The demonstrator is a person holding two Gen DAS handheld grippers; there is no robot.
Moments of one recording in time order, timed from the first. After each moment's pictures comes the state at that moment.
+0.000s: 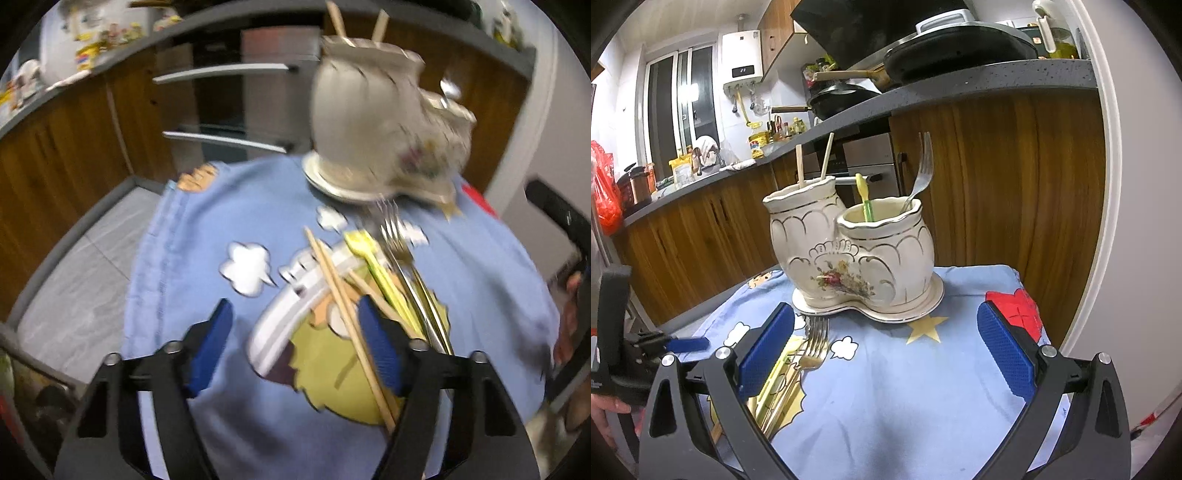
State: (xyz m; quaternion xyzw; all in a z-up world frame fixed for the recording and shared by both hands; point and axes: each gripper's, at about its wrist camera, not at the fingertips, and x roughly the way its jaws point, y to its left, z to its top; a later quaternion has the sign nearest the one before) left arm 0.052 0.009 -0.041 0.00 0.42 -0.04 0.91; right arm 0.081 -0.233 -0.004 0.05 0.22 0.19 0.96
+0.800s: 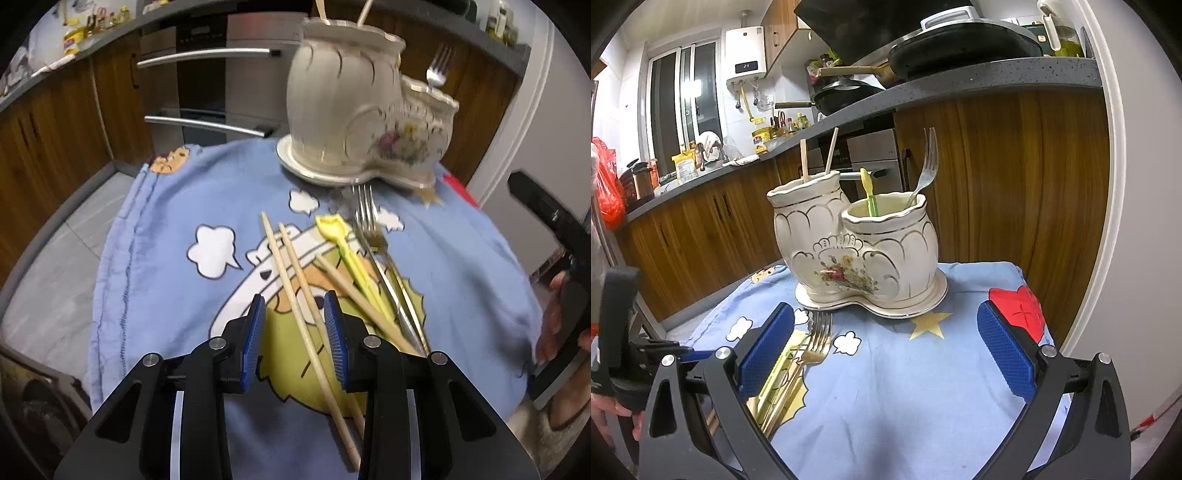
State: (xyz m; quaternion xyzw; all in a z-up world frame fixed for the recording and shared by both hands) left arm 0.051 0.004 -0.041 -0.03 0.43 -0.07 0.90; right arm 0.078 -0.231 -0.004 0.05 0.22 0.19 0.95
